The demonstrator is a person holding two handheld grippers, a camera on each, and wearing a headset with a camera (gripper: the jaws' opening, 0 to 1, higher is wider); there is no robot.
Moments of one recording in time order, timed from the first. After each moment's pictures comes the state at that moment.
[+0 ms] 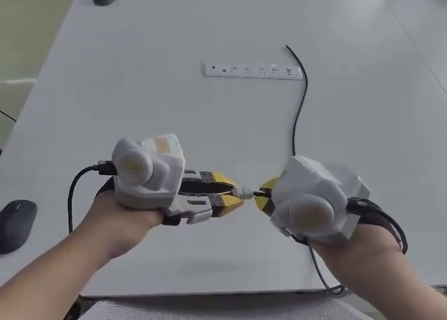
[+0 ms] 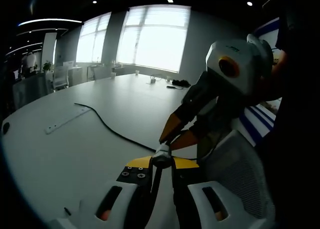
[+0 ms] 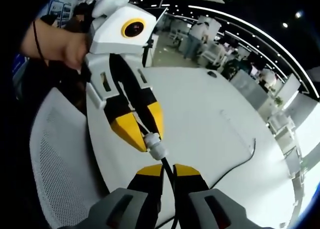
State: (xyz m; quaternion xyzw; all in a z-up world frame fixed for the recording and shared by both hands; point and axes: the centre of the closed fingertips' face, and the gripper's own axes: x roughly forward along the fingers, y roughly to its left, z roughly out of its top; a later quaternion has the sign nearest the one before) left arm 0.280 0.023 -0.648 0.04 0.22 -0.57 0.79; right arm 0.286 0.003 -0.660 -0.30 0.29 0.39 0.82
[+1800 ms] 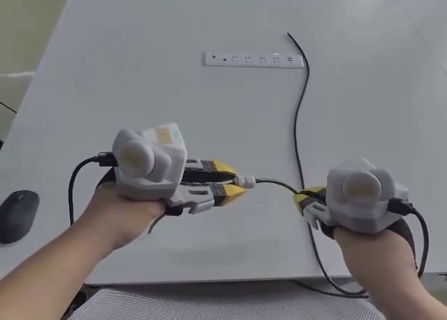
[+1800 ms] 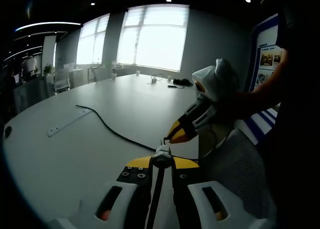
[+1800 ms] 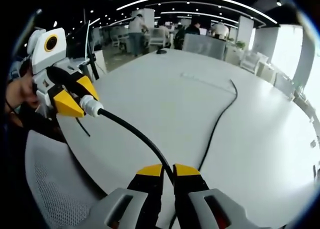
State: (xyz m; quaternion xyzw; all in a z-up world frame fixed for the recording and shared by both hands) left arm 0.278 0.020 -0.646 0.05 0.22 -0.57 0.79; right arm 0.292 -0.079 -0.708 -0.11 0.38 0.24 0.89
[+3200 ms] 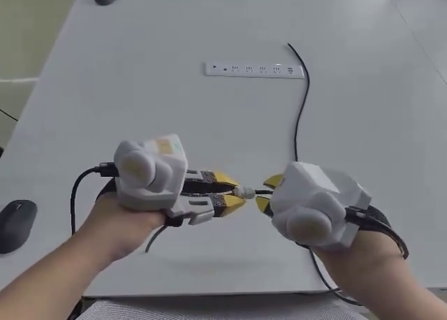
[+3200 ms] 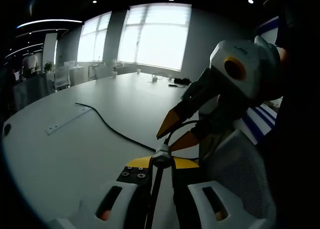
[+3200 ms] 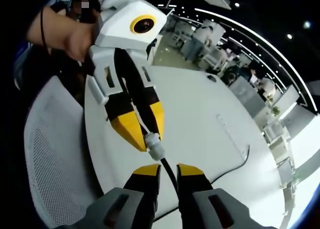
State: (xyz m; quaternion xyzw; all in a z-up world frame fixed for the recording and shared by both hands) left arm 0.282 0.015 -0.649 0.05 0.23 -0.57 0.79; right arm 0.289 -0.002 -0.660 -0.36 0.26 0.40 0.80
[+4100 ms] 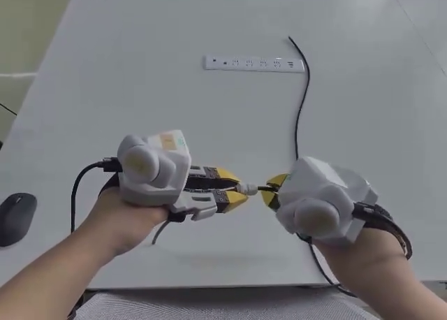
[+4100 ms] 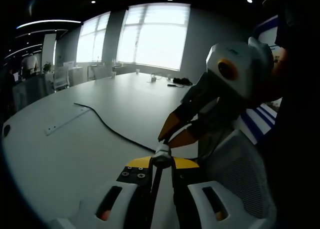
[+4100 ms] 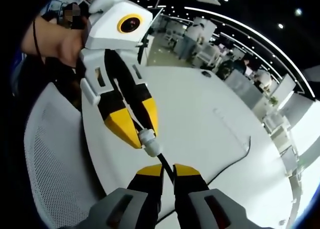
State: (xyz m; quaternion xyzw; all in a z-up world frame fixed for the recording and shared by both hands) left arm 0.278 0.011 -0.650 0.05 0.23 -0.57 0.79; right arm 0.289 -0.015 -0.666 -0.31 0.28 0.38 0.82
